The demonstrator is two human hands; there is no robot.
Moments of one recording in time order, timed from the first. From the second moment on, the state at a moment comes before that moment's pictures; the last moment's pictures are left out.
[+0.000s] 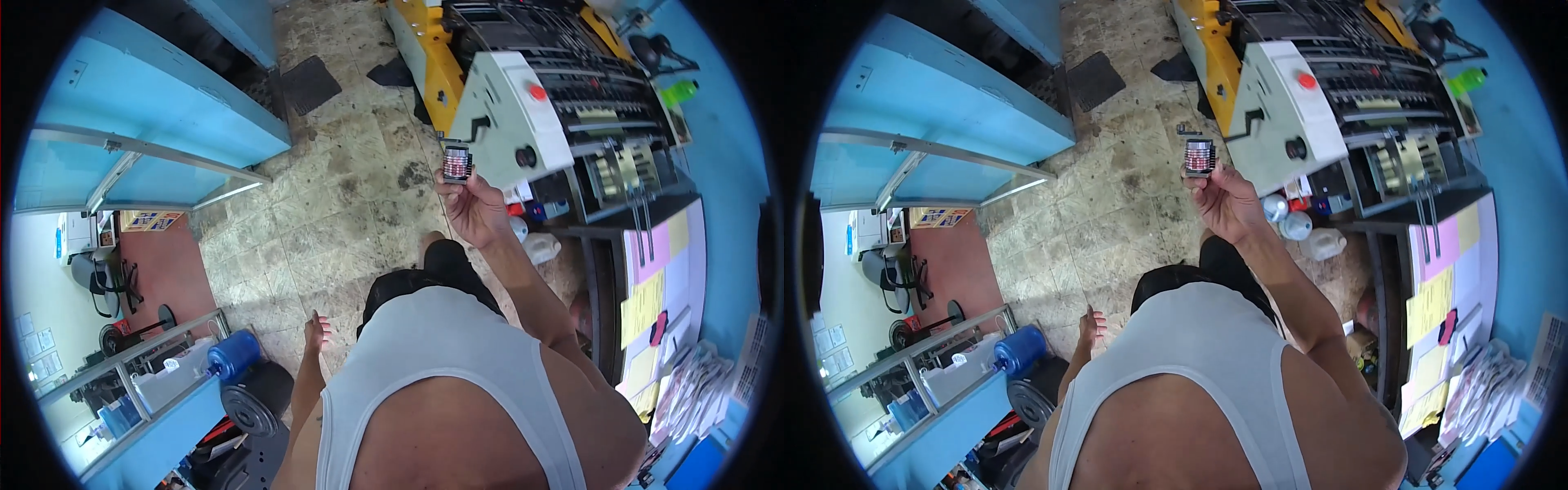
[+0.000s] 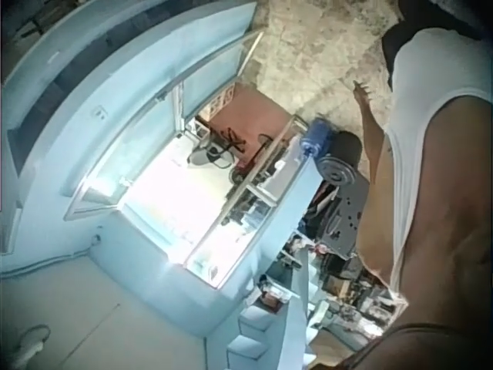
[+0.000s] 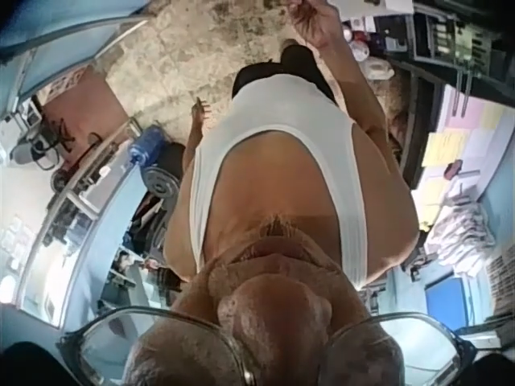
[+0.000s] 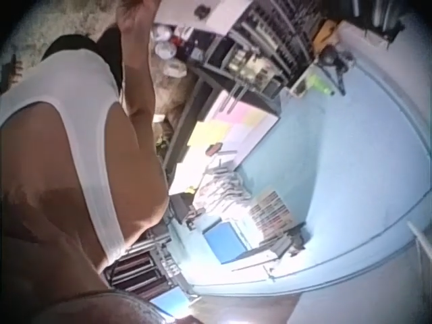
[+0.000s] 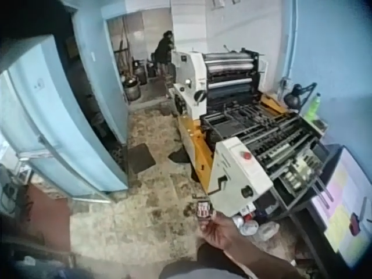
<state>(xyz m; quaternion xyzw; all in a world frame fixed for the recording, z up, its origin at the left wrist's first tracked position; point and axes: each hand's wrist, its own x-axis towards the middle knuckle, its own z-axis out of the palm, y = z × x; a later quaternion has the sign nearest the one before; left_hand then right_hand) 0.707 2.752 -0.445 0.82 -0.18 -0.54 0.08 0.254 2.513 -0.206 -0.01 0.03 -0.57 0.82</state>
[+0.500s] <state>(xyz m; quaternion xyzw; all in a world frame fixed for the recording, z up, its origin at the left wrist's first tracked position) 0.720 2.269 -0.387 0.76 -0.37 -0.47 0.24 0.331 2.112 -0.207 -0.04 -0.02 -0.52 0.85</state>
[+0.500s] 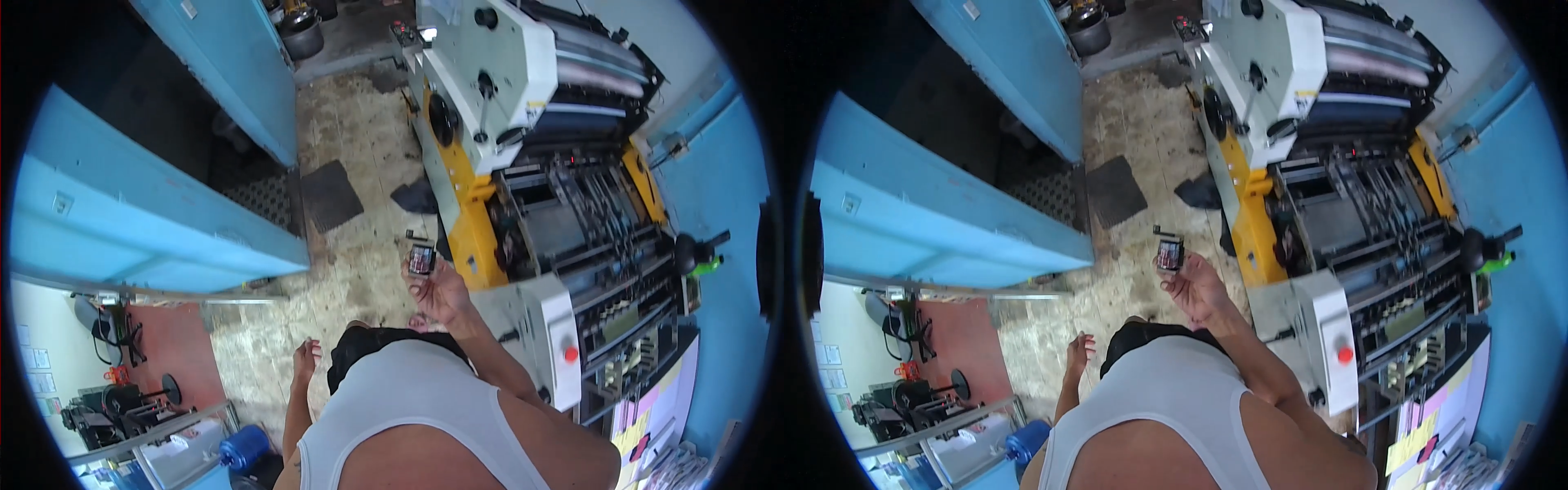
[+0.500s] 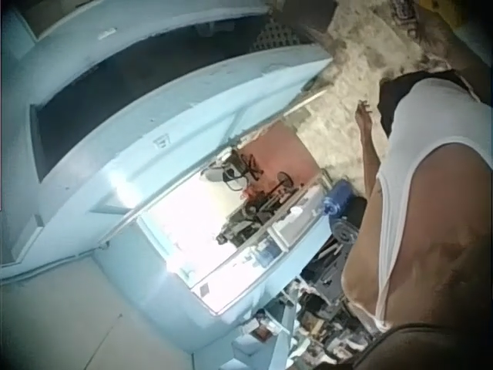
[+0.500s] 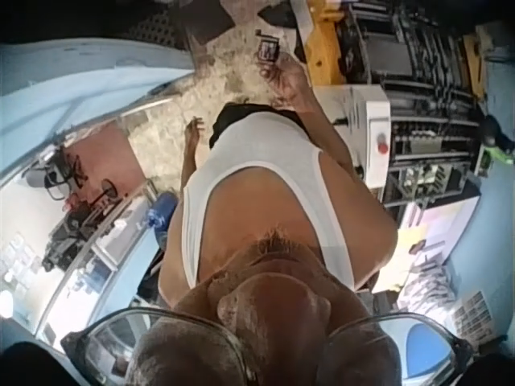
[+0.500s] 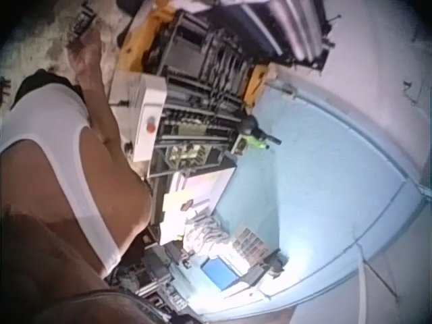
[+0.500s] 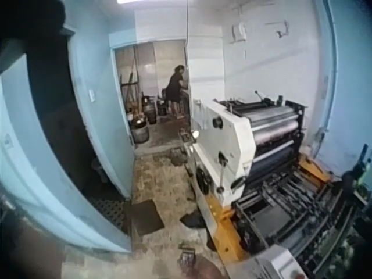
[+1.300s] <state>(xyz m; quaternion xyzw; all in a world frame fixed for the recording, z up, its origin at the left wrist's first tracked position) 0.894 1.374 -0.392 0.66 -0.54 -0.48 0.21 0.471 1.463 -0.183 -0.10 0.11 -0.67 0.73</state>
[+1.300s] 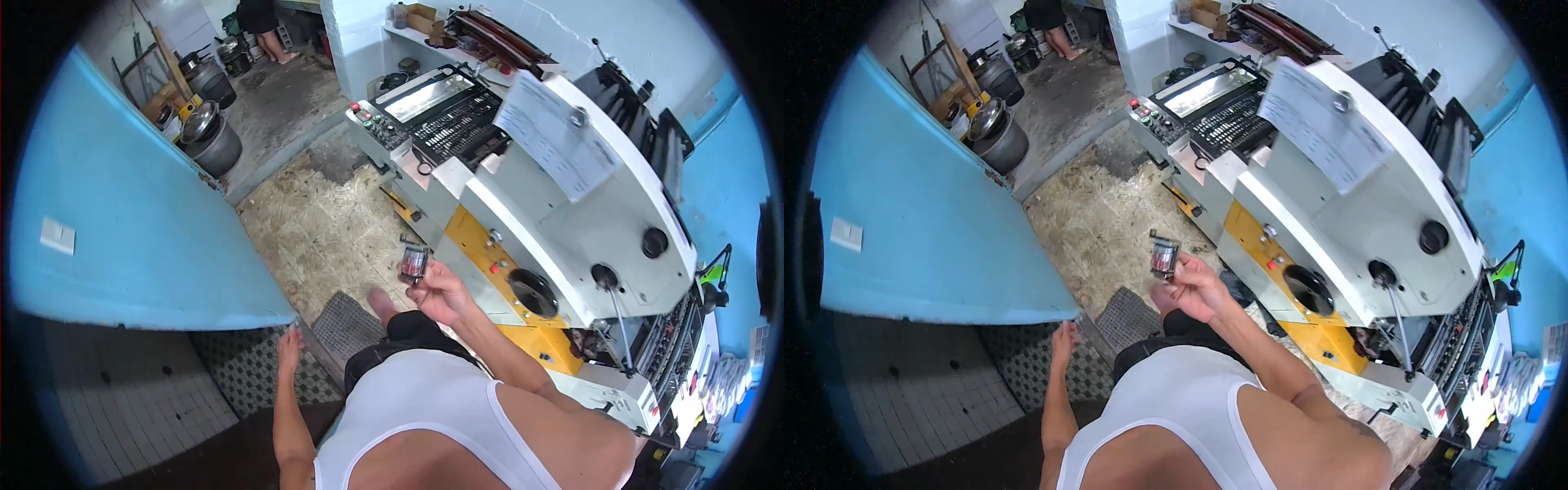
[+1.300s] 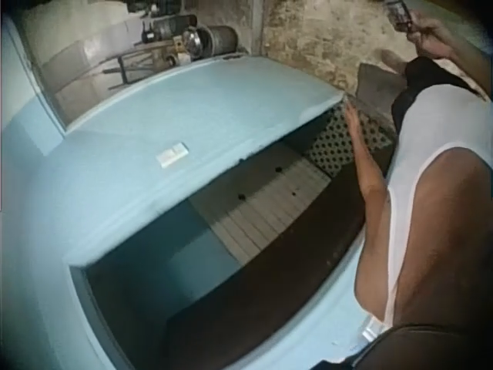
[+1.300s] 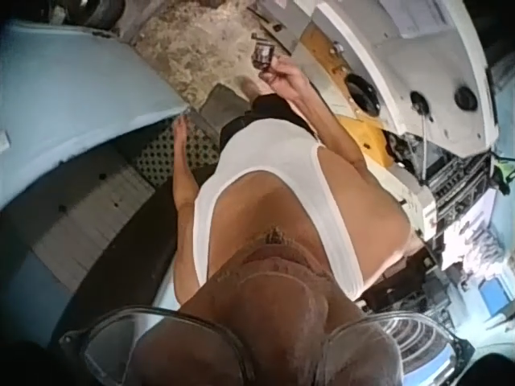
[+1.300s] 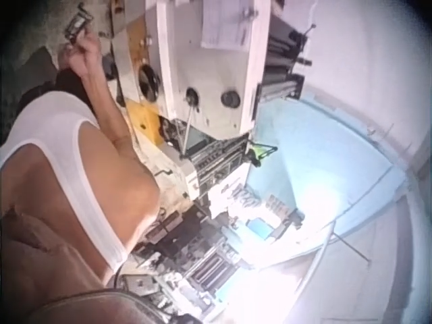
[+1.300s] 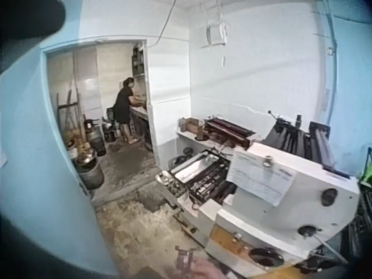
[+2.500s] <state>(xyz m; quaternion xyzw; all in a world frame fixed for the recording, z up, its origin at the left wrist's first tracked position) 0.754 0.189 -0.374 0.48 -0.69 -0.53 0.00 0.174 0.703 -0.157 -0.11 0.23 -0.96 0.12</state>
